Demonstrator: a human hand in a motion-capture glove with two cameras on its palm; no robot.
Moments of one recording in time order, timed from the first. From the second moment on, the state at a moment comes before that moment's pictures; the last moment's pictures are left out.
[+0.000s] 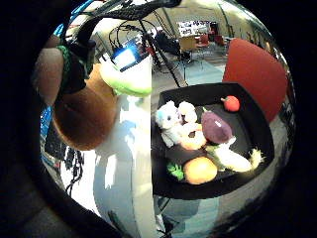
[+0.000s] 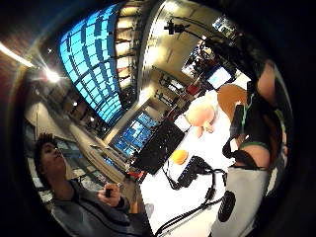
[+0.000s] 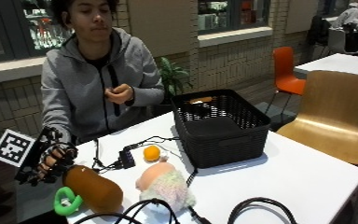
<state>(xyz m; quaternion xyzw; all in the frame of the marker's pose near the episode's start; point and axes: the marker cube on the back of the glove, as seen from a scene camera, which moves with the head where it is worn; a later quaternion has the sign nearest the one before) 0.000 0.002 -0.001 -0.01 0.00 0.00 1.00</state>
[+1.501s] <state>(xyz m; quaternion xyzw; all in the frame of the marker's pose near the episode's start) -0.004 -0.094 0.091 -0.41 0.34 0.24 0.81</state>
